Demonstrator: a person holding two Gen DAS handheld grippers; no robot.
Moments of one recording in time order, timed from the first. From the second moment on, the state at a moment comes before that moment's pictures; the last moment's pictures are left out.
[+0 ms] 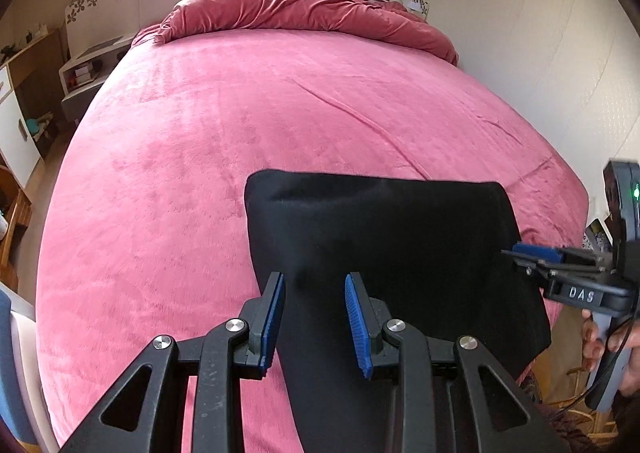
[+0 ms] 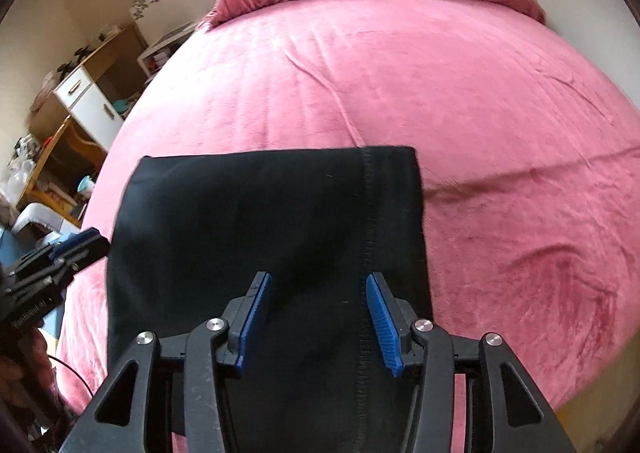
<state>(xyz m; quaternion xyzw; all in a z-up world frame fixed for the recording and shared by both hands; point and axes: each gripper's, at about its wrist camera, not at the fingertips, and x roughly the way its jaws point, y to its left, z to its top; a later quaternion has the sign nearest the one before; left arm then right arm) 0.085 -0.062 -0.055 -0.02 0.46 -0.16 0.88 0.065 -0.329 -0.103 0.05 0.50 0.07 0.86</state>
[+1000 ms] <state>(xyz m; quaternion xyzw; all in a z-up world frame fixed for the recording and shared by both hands) 0.105 -0.013 -0.092 -0.14 0.48 -0.15 0.86 0.063 -0.367 -0.119 0.13 0.49 0.09 0.86</state>
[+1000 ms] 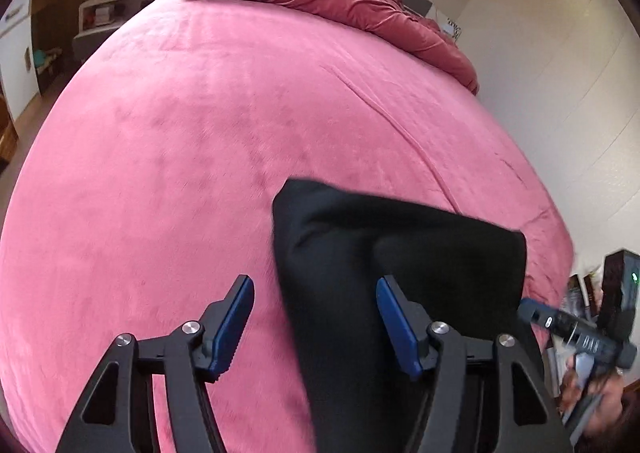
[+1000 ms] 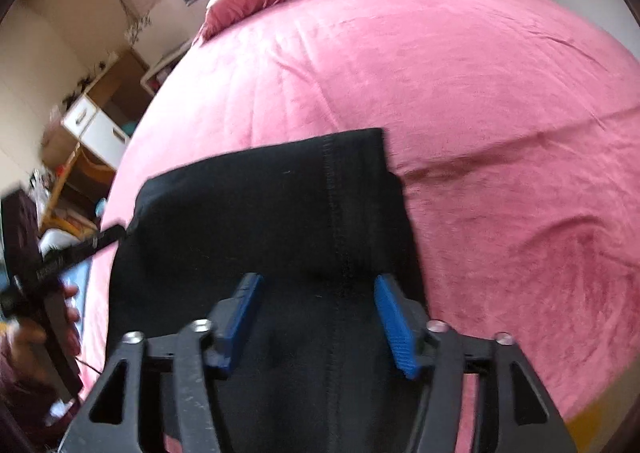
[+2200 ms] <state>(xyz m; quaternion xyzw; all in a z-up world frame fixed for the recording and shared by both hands) 0.102 0.028 -0.052 -0.20 0.45 -0.24 0.84 0.109 -0.333 -0.106 0.18 0.49 0.26 0.81</state>
